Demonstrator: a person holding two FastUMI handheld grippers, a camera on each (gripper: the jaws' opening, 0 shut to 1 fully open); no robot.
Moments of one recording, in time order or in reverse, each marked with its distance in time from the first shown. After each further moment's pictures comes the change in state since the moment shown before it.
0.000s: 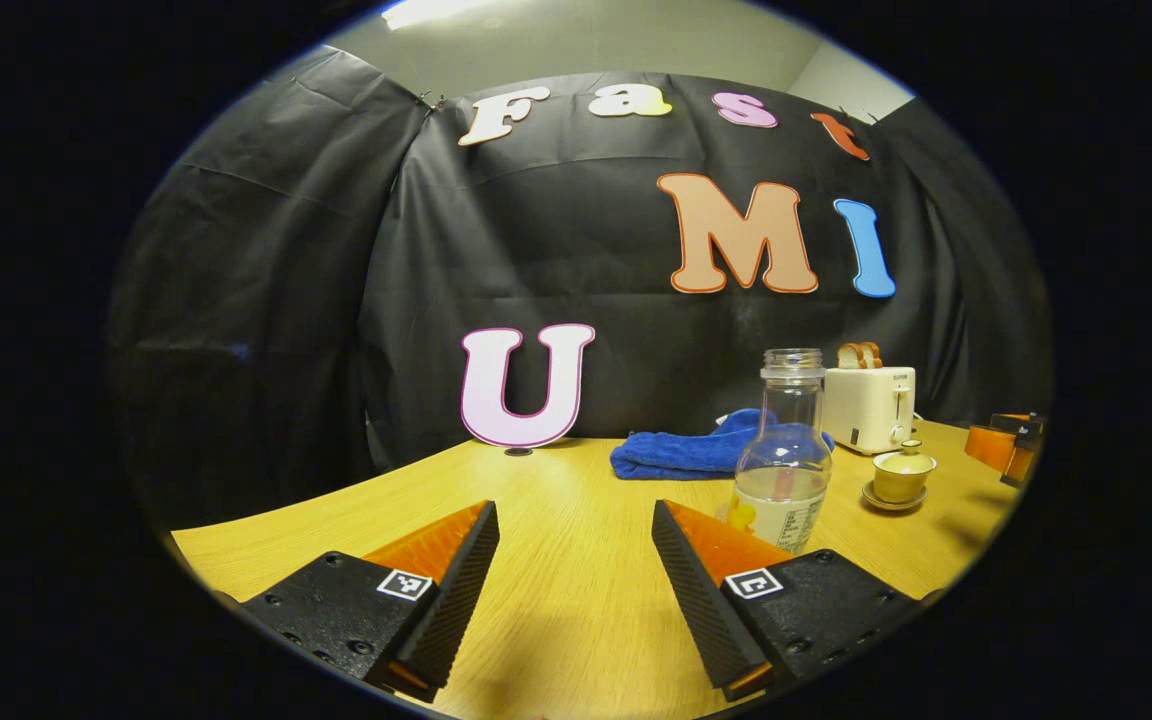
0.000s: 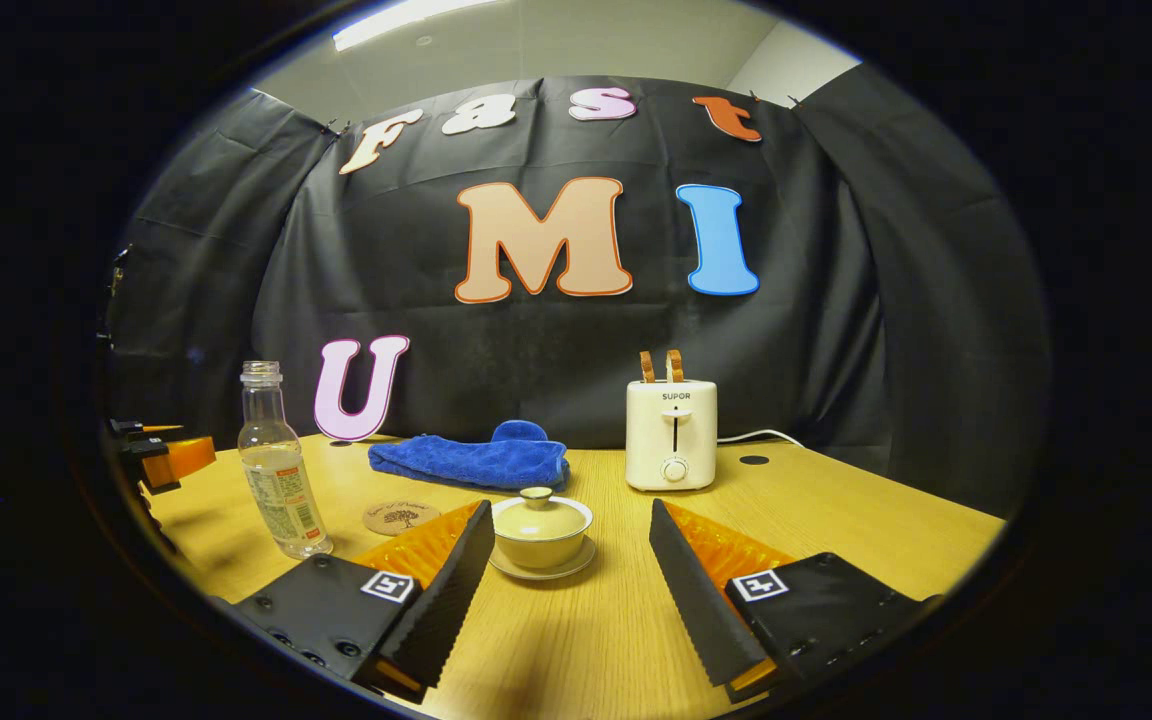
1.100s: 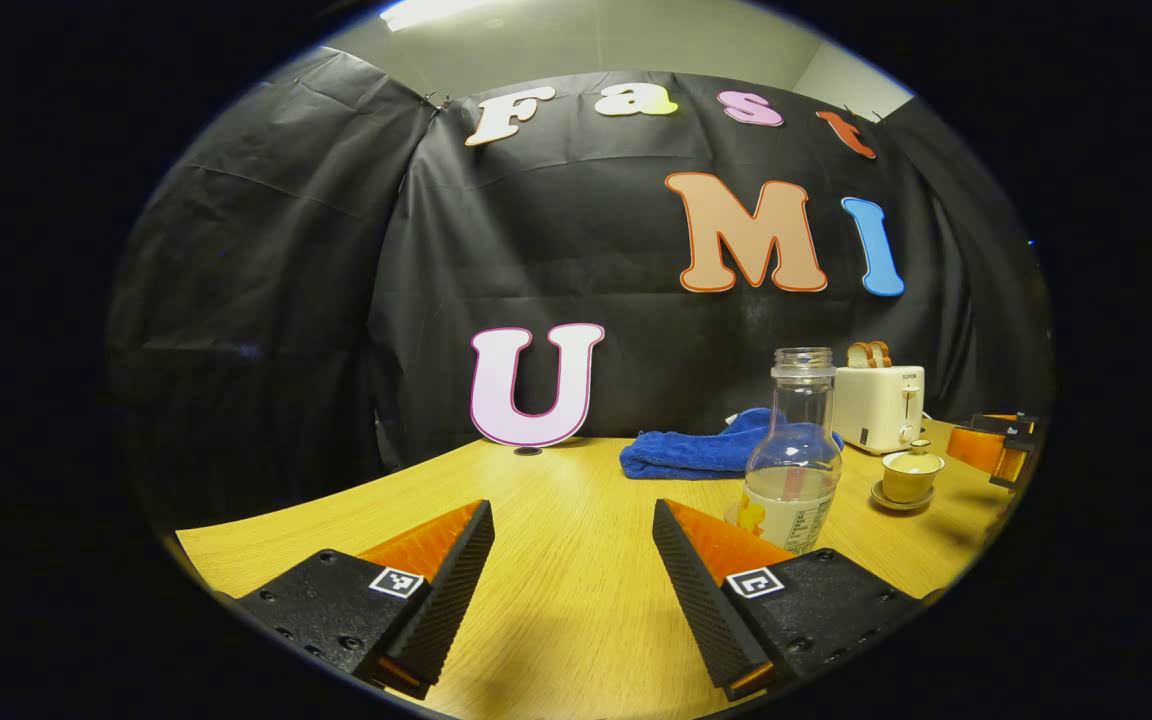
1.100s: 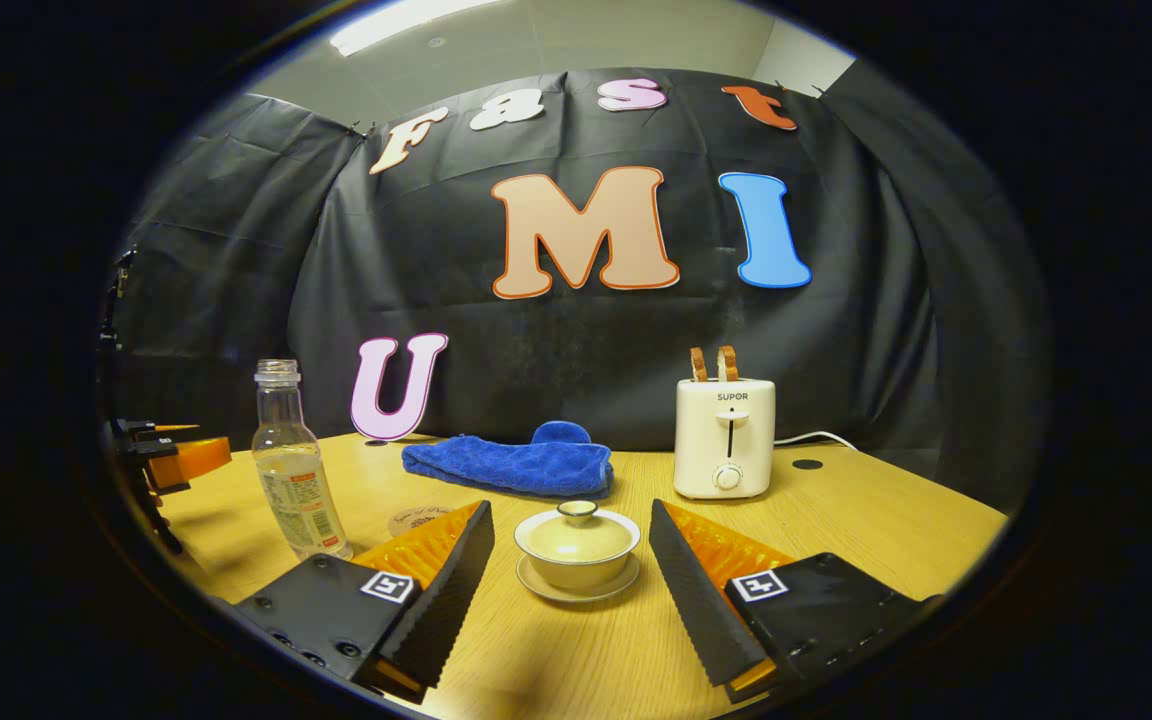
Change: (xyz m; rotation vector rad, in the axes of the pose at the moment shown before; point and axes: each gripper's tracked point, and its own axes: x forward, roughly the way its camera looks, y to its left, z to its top) left arm 0.002 -0.002 -0.004 -0.006 -0.008 0.031; right arm 0.040 0.027 -0.005 0.006 0.011 0.138
